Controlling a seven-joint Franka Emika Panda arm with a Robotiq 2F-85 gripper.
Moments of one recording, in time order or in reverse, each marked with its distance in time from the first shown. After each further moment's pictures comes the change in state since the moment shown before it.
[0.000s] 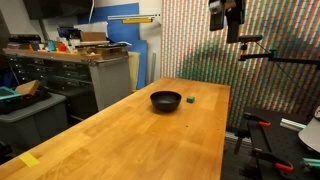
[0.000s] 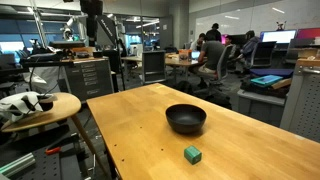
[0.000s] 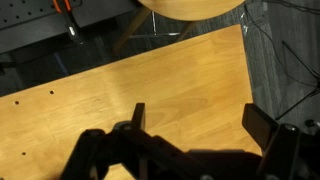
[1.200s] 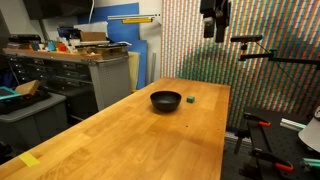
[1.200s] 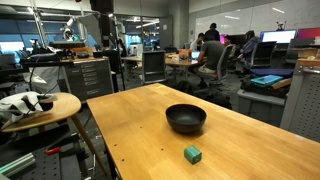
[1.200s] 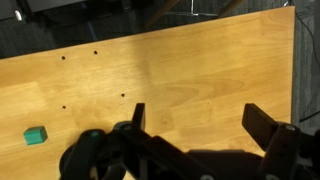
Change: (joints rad) arm -0.057 0.003 -0.066 -0.001 -0.192 -0.010 -0.147
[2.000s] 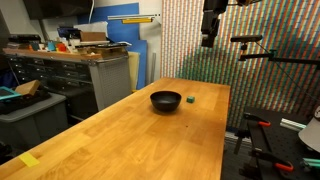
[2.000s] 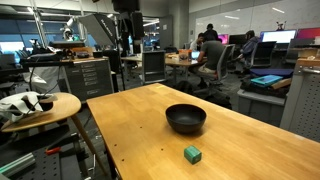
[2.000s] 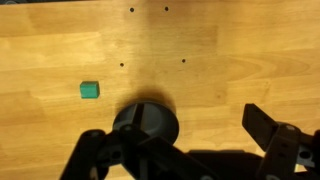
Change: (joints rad) arm -0.116 0.016 -0.194 -0.072 -0.171 0.139 -0.349
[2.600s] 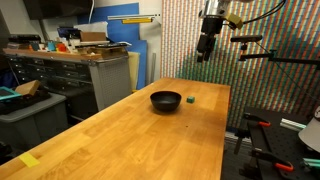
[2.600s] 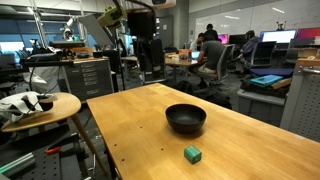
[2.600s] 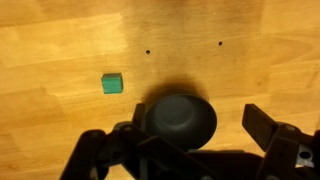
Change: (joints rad) arm -0.058 0.111 -0.076 -0.098 -0.018 0.278 -0.077
